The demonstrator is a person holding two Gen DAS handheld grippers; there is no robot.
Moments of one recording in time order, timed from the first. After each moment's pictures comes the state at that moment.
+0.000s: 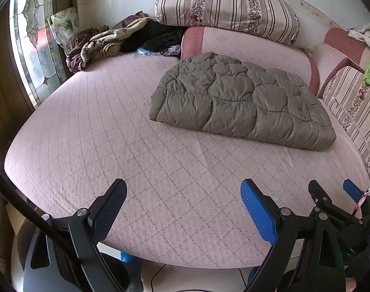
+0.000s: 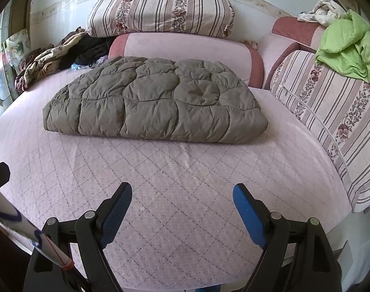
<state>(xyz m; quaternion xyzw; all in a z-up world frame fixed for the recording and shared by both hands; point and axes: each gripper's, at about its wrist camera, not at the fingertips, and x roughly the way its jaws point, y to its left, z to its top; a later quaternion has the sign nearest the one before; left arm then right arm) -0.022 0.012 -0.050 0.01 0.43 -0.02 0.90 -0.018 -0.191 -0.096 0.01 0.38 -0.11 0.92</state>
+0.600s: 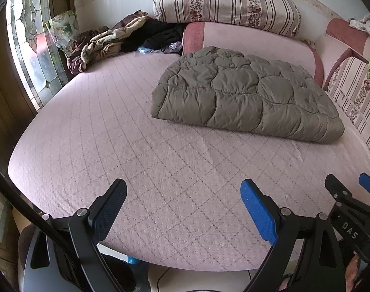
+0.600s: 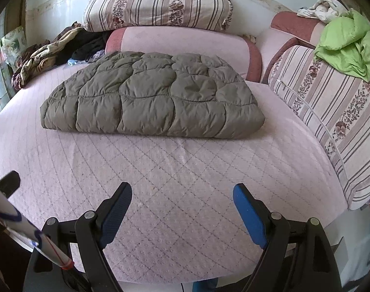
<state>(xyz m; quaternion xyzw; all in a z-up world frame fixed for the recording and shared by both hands) -0.014 0.006 -0.065 0.03 0.44 -0.01 0.90 -0.017 -0.192 -0.087 0.01 0.40 -0.12 0.91</state>
